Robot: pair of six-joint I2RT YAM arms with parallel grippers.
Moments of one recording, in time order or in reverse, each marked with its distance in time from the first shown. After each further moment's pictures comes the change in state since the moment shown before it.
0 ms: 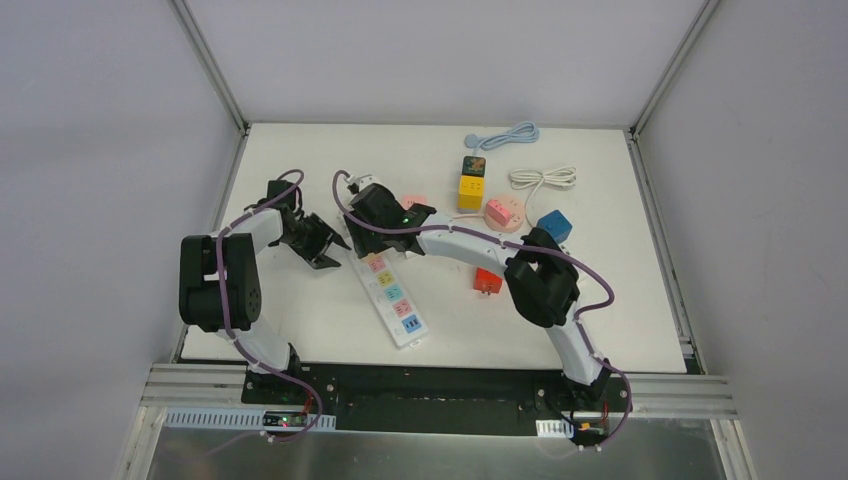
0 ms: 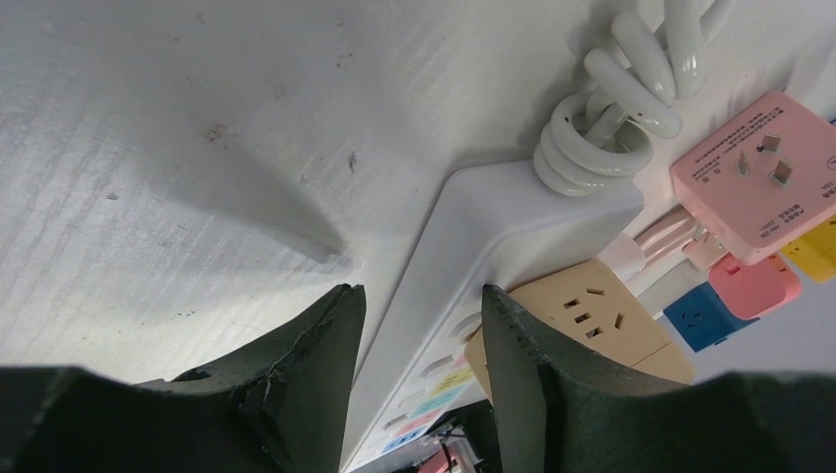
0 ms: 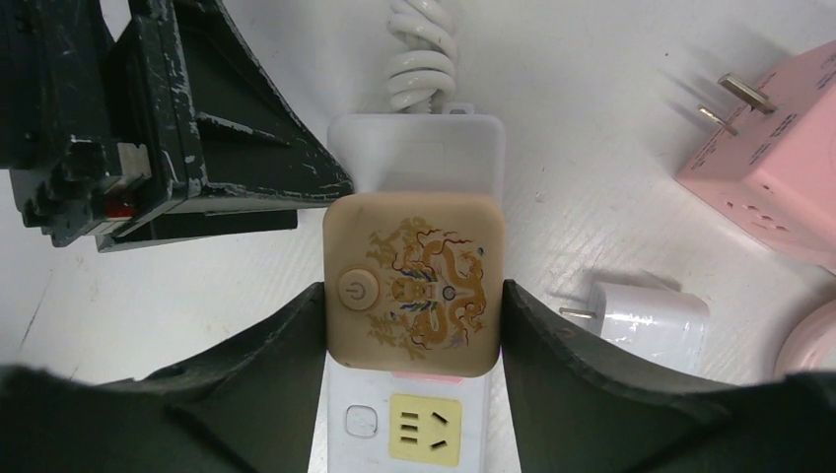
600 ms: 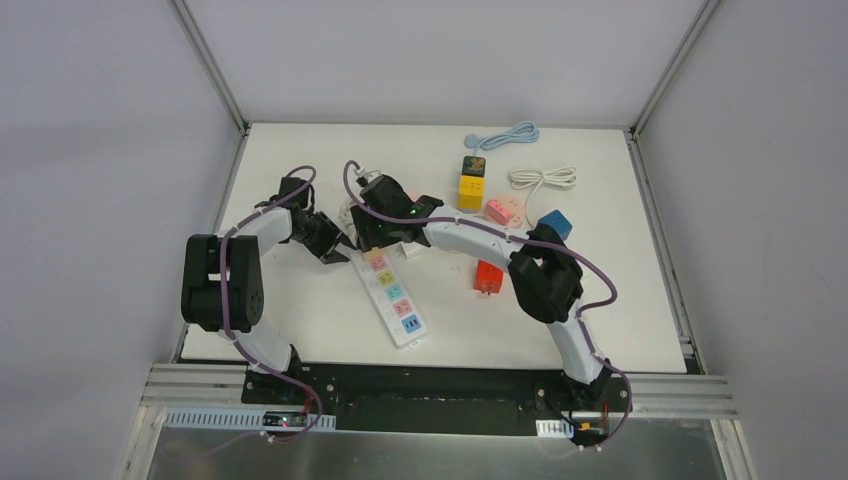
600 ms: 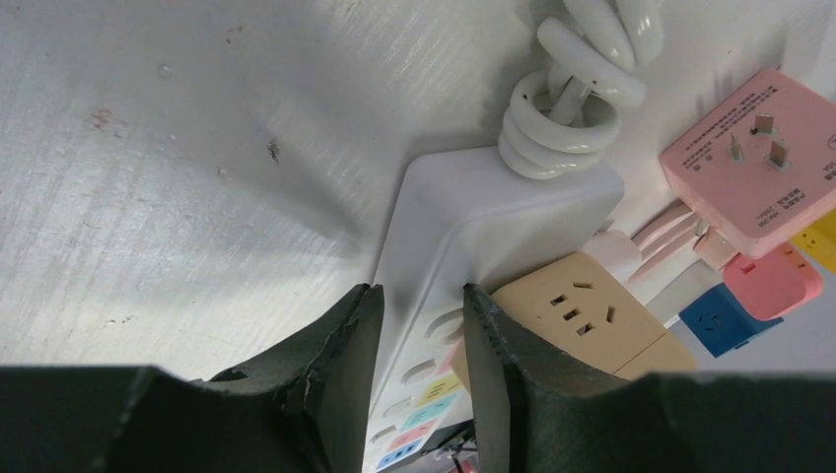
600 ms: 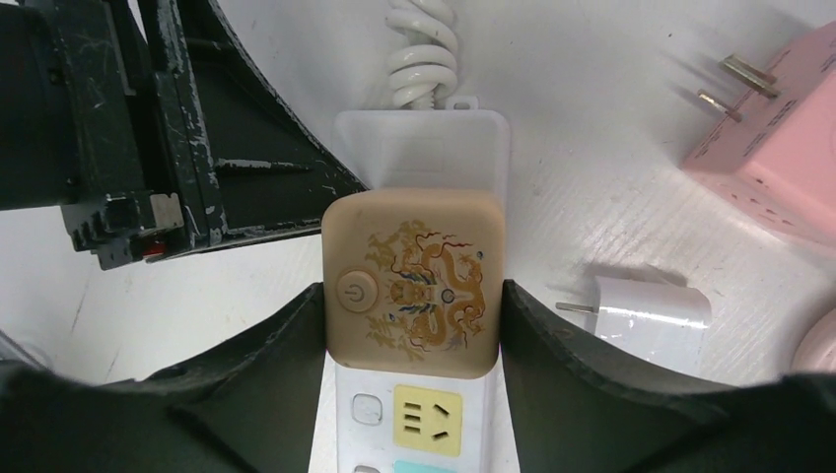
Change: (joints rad) left arm -0.083 -0.003 0.014 0.008 -0.060 -0.011; right arm -0.050 -0.006 0.003 -0.019 -0.109 0.063
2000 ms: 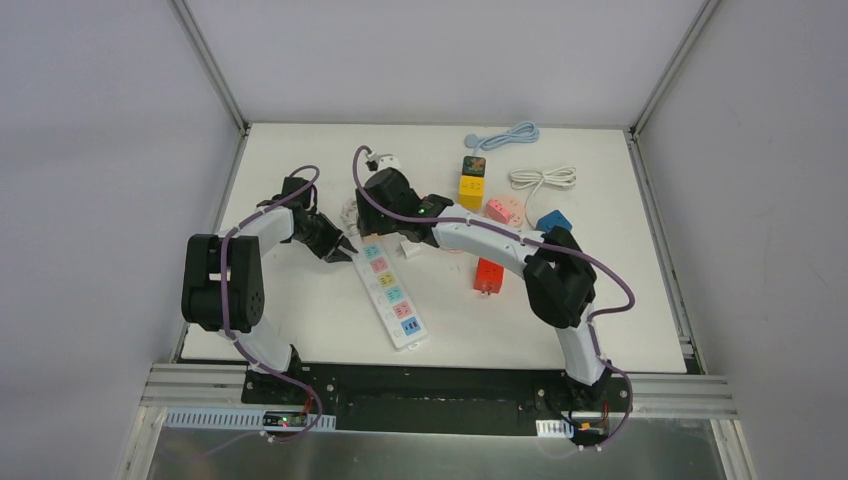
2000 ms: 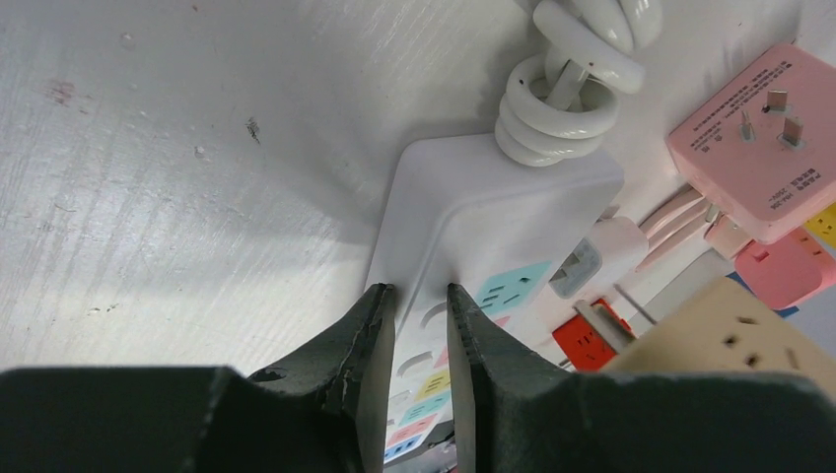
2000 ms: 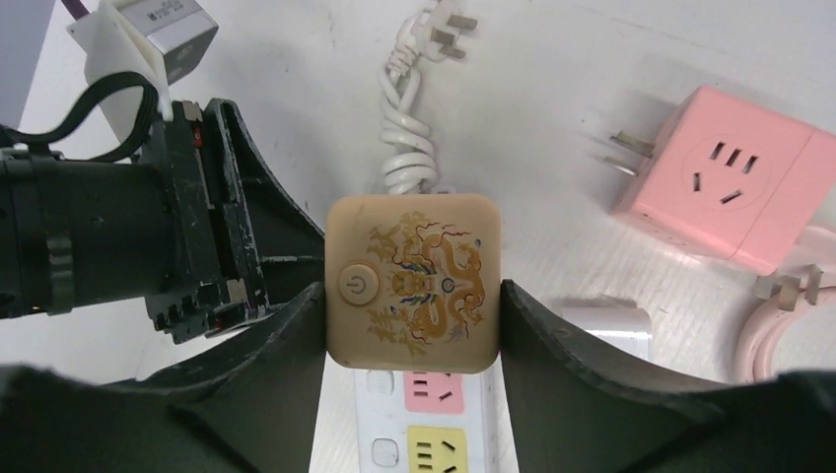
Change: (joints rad) left arm -0.019 0.000 0.008 -0.034 -0.042 0.014; right arm 0.004 -0.087 -0.056 0.107 0.159 0.055
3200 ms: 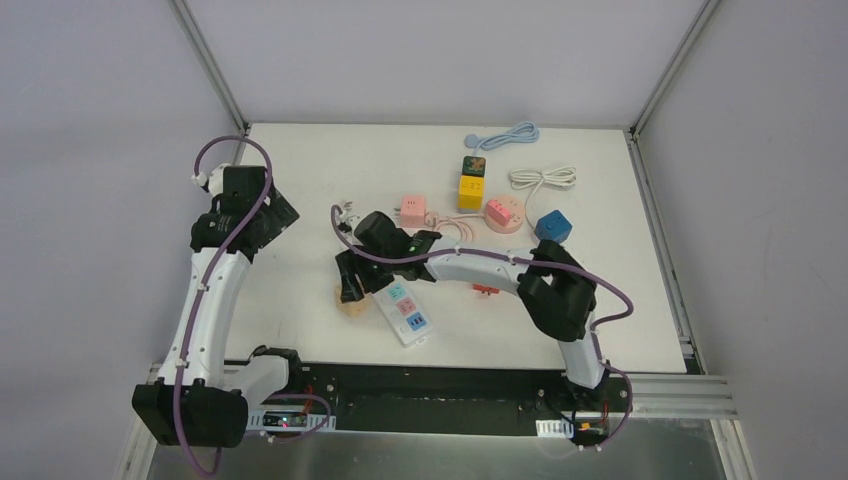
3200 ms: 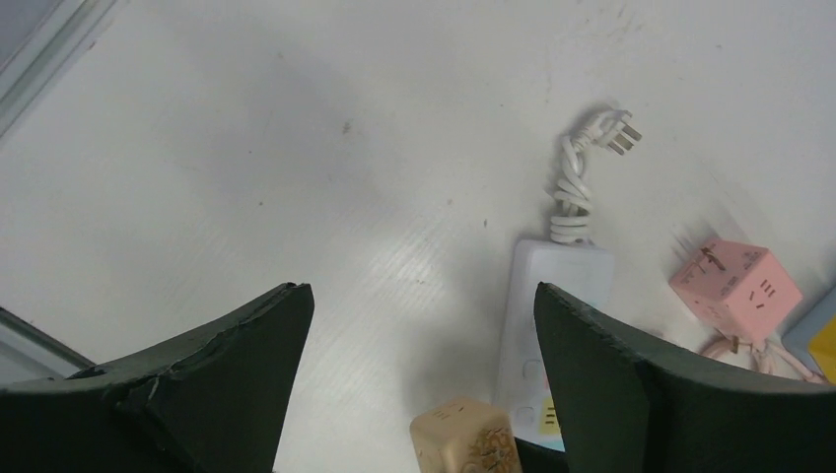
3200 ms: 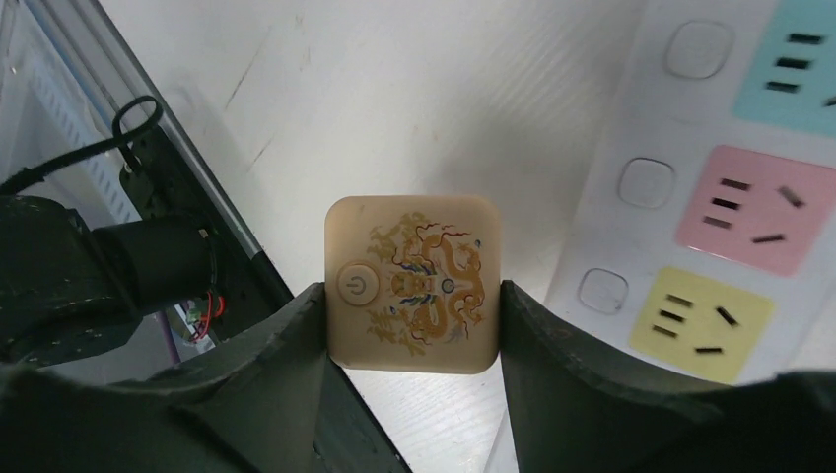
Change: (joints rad) left arm 0.022 -0.584 0.188 -0.357 -0.658 0.183; right arm 0.121 -0.070 -0.217 0.058 -0.406 -0.034
